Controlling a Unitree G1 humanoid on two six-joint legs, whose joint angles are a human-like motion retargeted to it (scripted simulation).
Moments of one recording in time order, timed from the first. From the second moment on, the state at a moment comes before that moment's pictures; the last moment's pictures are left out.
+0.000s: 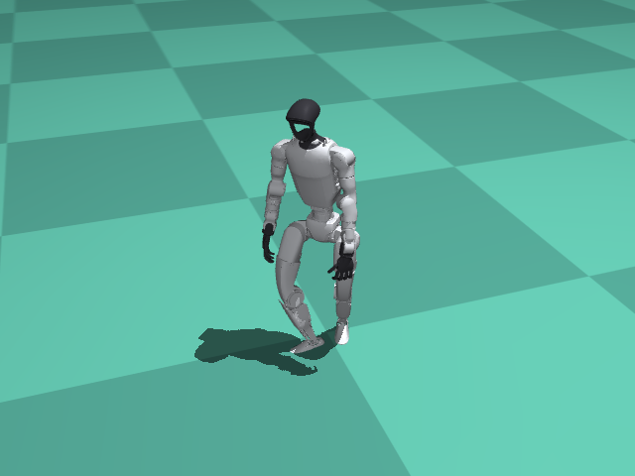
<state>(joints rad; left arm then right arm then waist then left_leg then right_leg) -0.31 0.13 -0.60 1.45 0.11 -0.10 -0.13 -0.21 -0.27 0.44 1.47 0.06 -0.09 -0.01 -0.10 0.08 0.16 0.09 -0.03 0.33 0.29 -0.52 0.02 -0.25 -0.17 -0.63 0.55 -0.42 -0.12</state>
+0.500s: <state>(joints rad) -0.28 0.18 -0.53 1.46 0.05 -0.06 -0.26 -0.14 -0.26 0.33 1.49 0.16 -0.06 0.08 -0.10 0.15 0.13 0.05 0.08 0.27 0.48 -0.59 0.01 -0.13 -0.09 -0.71 0.47 -0.47 -0.17</state>
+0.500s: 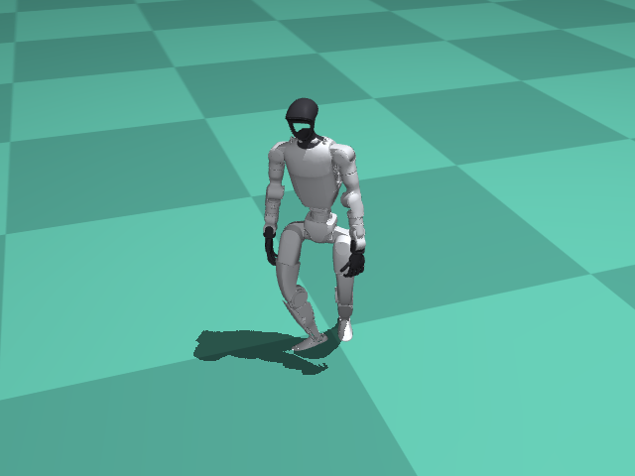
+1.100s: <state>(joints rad) -0.33 0.15 -0.50 1.44 0.03 -0.04 -0.22 -0.08 -0.20 0.33 1.46 0.16 -0.05 0.09 -0.07 0.23 0.10 -0.14 0.31 0.33 1.07 -0.52 -0.06 -0.02 0.06 -0.85 0.28 -0.40 -0.23</state>
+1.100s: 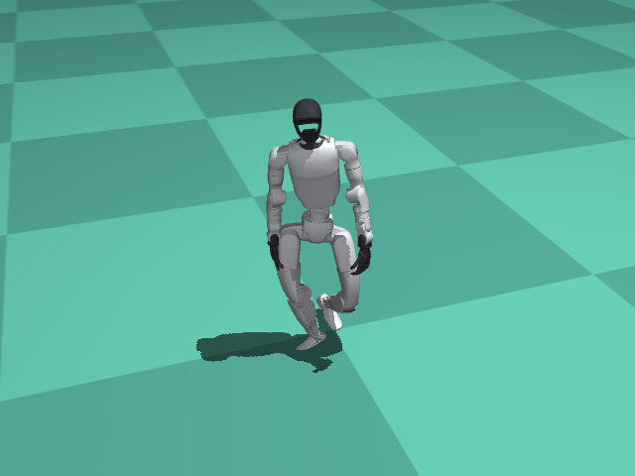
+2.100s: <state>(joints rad) -0.22 0.16 -0.33 1.45 -0.03 -0.03 -0.18 -0.22 -0.21 0.34 1.38 0.14 -0.03 0.14 -0.08 0.02 0.09 0.01 -0.04 0.30 0.06 -0.32 0.04 -0.17 -0.08 -0.35 0.39 -0.43 -0.02</state>
